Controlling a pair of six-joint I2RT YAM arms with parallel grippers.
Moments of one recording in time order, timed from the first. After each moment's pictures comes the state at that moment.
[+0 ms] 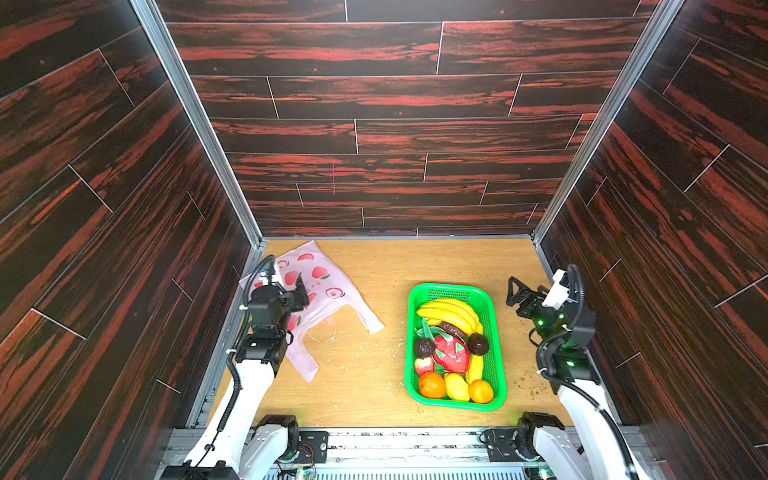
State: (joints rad) left arm -0.04 0.96 0.67 -0.08 -0.13 -0.13; right arm -0.07 0.75 0.56 0.07 -0.23 0.41
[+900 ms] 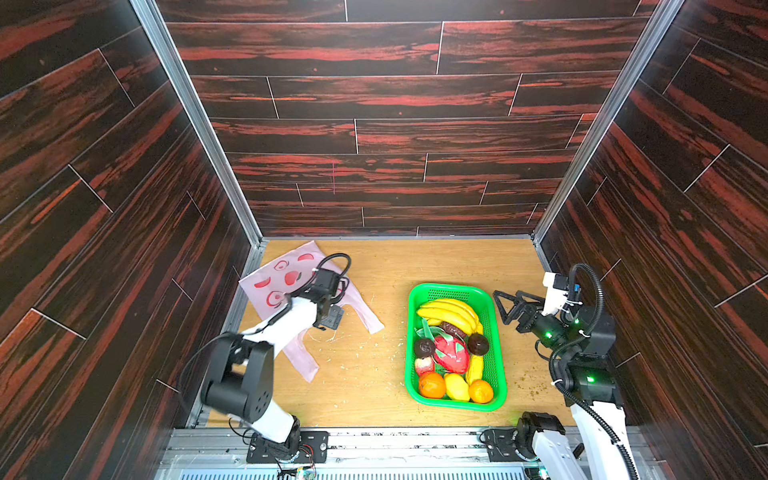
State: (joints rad) left arm -0.28 1.62 1.04 -0.59 -0.31 0.12; right arm -0.07 0.62 0.66 -0.21 -0.59 0.42
